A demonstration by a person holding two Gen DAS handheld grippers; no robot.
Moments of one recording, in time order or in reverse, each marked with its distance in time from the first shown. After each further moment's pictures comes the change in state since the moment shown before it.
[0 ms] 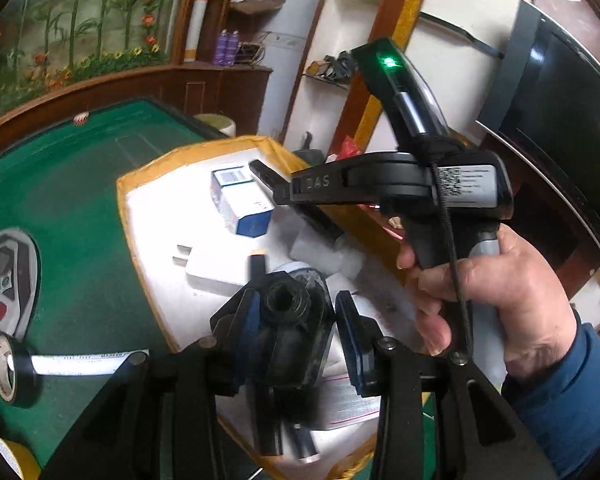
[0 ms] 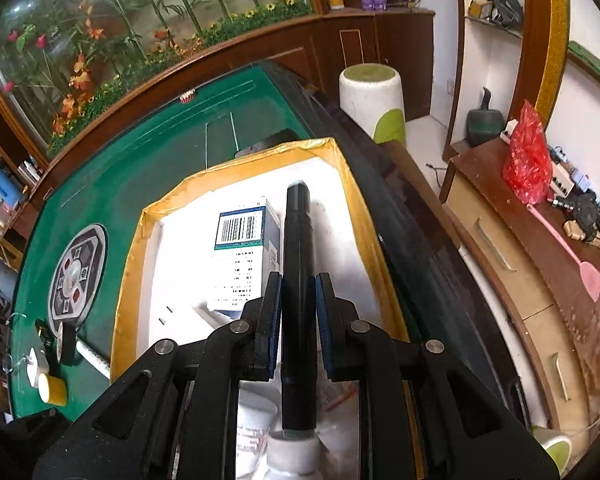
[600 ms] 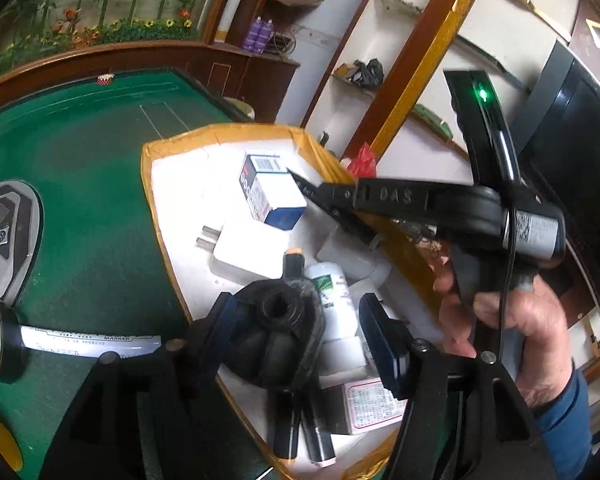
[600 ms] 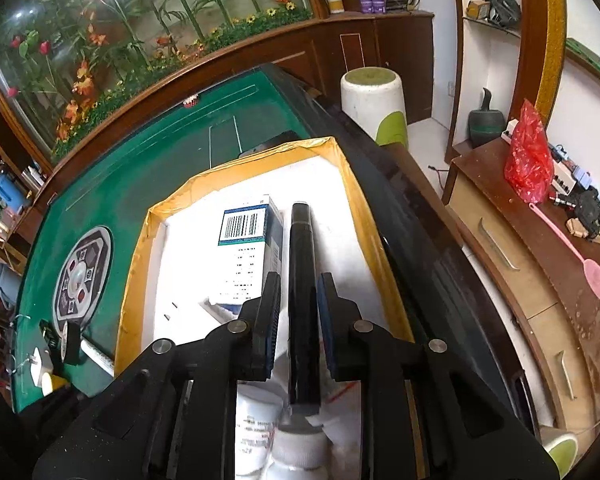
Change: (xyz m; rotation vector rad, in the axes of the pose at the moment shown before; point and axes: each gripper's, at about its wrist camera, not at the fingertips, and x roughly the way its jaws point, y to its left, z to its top) left arm 0.001 0.022 -0.001 -0.136 -0.005 -0.021; right arm -0.012 -0.001 -0.009 0.009 -0.034 0.012
